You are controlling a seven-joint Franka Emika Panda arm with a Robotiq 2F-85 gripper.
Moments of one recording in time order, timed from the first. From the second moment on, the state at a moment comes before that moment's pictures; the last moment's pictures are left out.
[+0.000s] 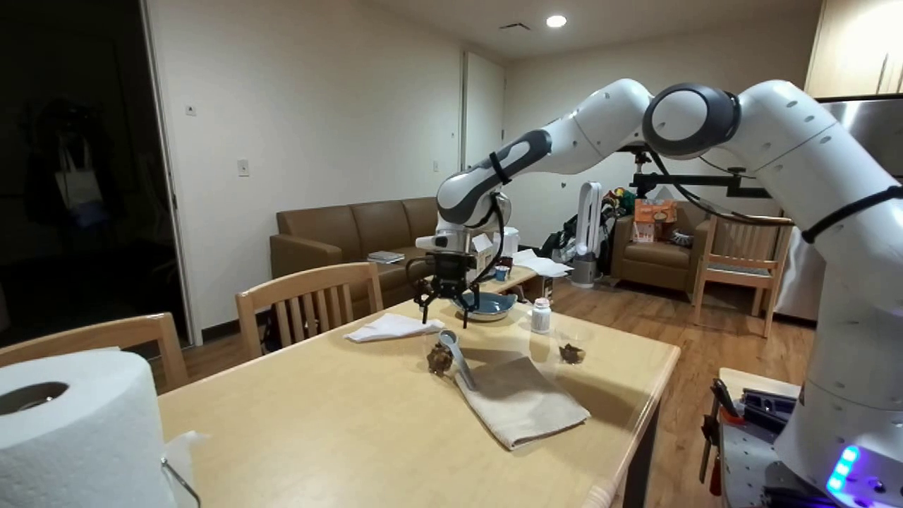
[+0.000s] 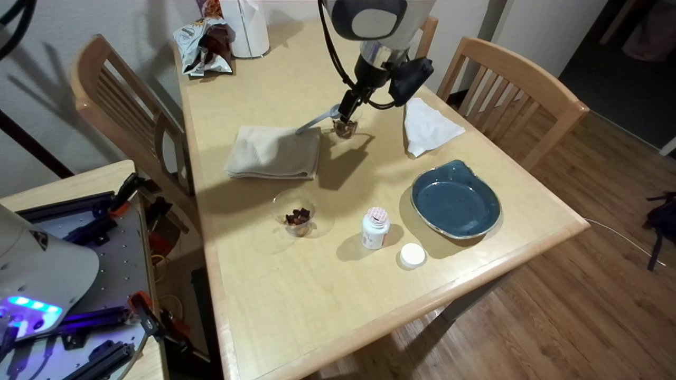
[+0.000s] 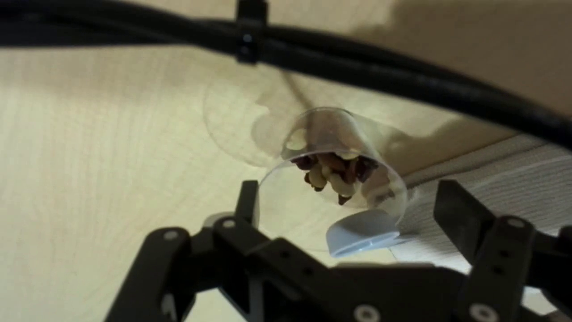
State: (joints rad) arm -0.07 0.71 0.08 -1.51 0.32 2.08 -2.19
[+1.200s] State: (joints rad) arm 0.33 0.53 -0.10 -1.81 -0.49 2.29 -1.10
